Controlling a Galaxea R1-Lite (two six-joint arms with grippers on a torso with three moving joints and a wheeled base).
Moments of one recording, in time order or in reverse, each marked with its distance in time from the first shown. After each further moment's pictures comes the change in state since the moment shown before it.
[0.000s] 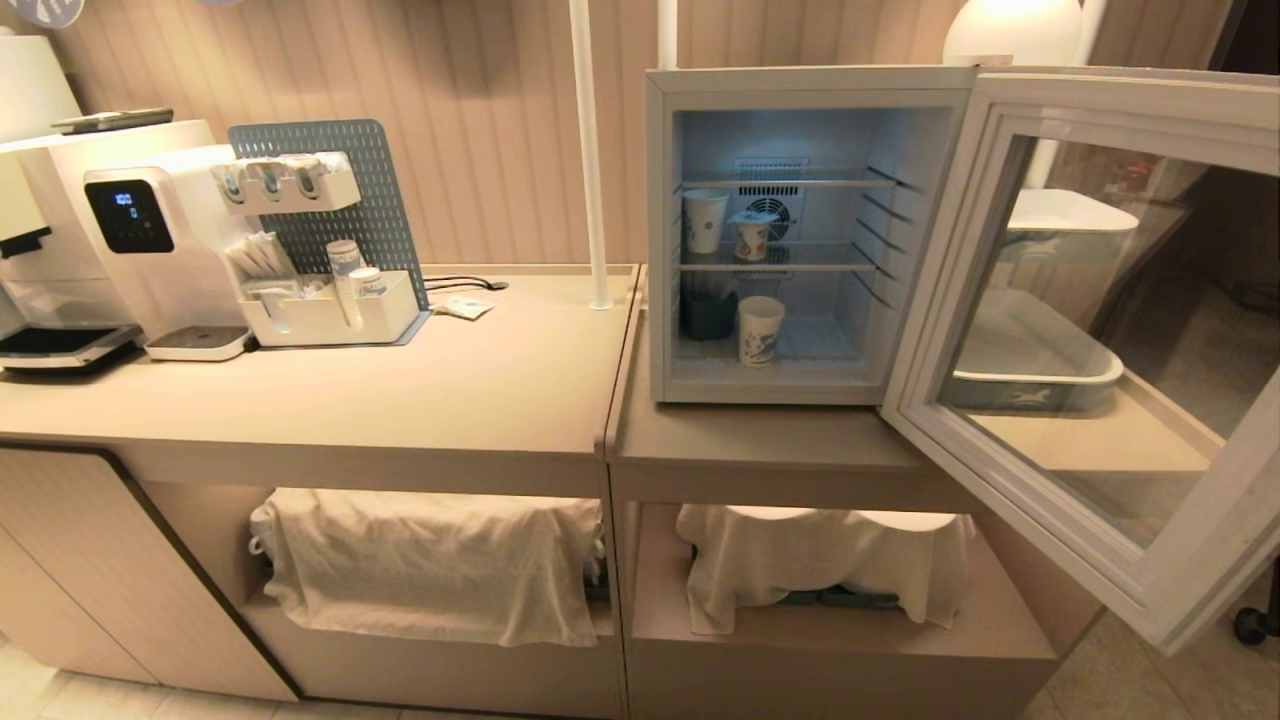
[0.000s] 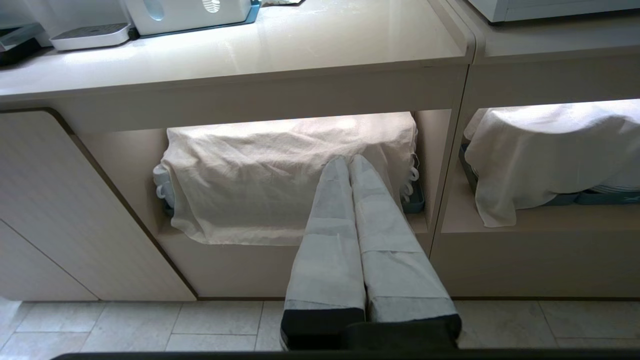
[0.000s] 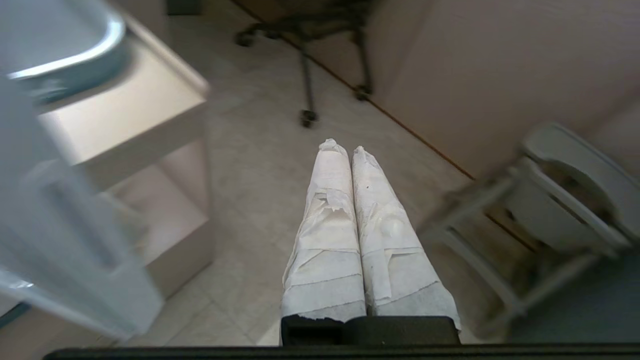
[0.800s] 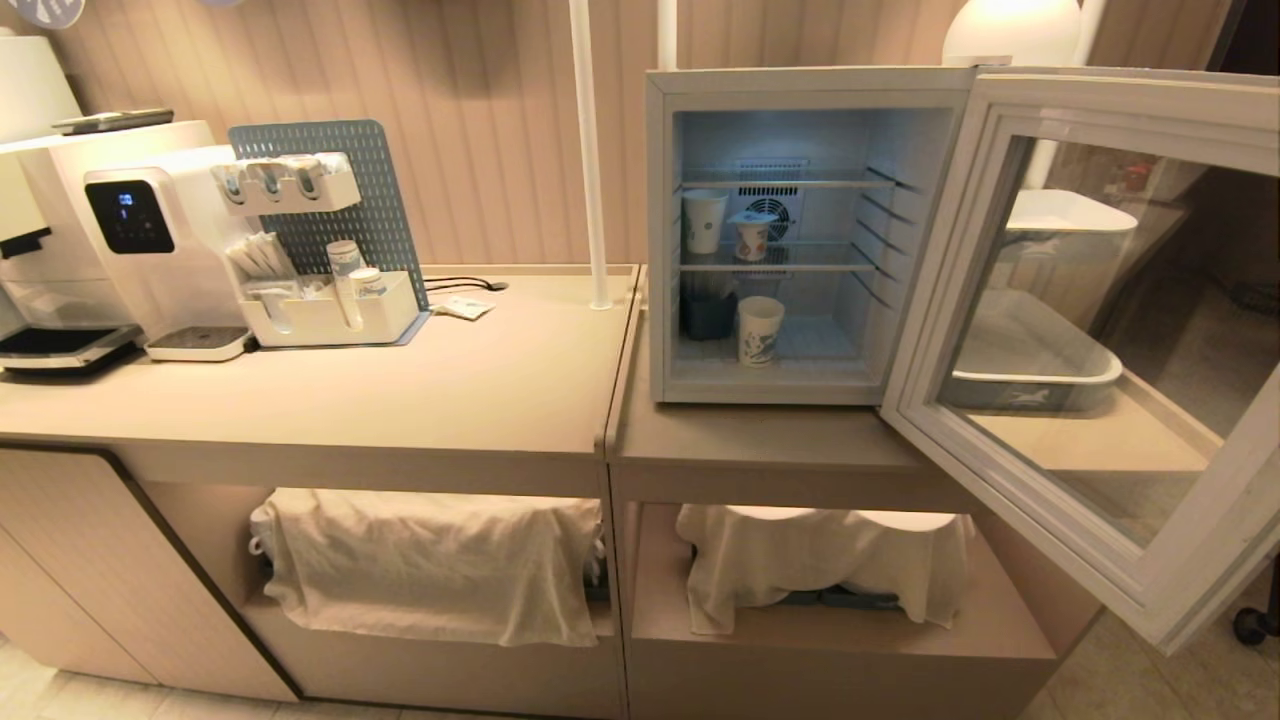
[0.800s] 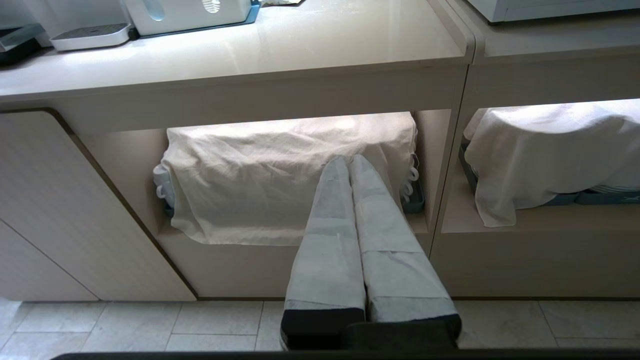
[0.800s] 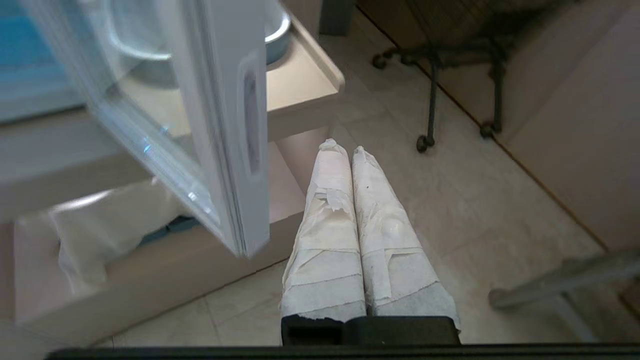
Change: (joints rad) left arm 0.000 0.000 0.000 0.000 -0.001 0.000; right arm 0.383 -0.216 0.042 0.174 0.029 0.108
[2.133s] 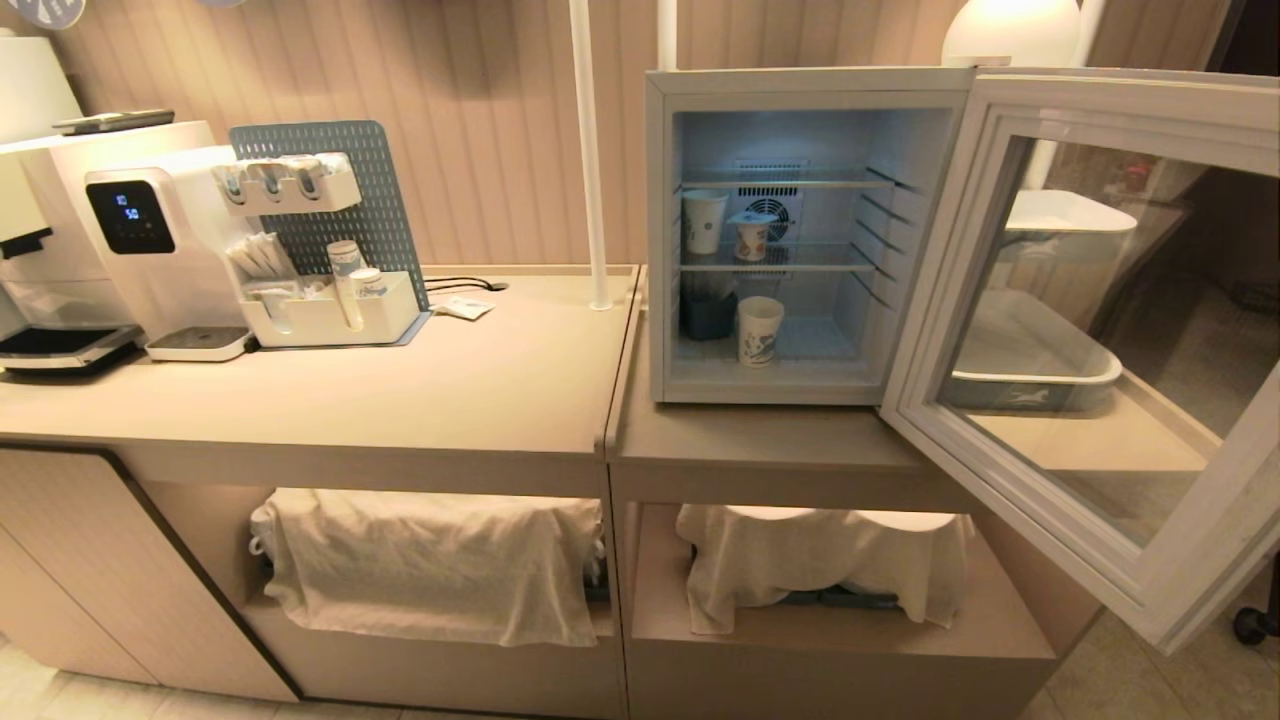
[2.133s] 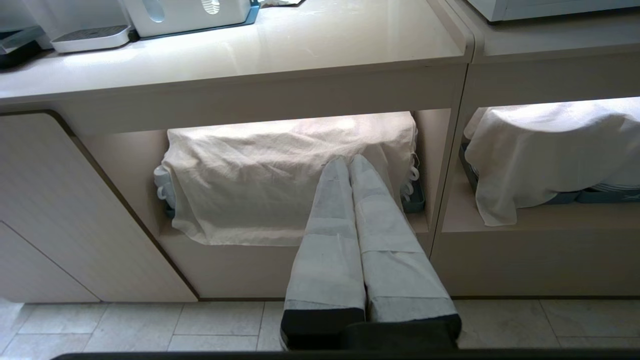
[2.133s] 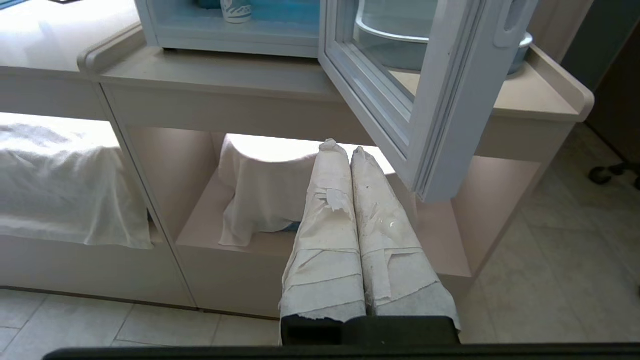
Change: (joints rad) left arm 0.000 0.000 0.000 0.001 0.000 0.007; right arm 0.002 -0.754 0.943 -0.466 0.613 -0.078
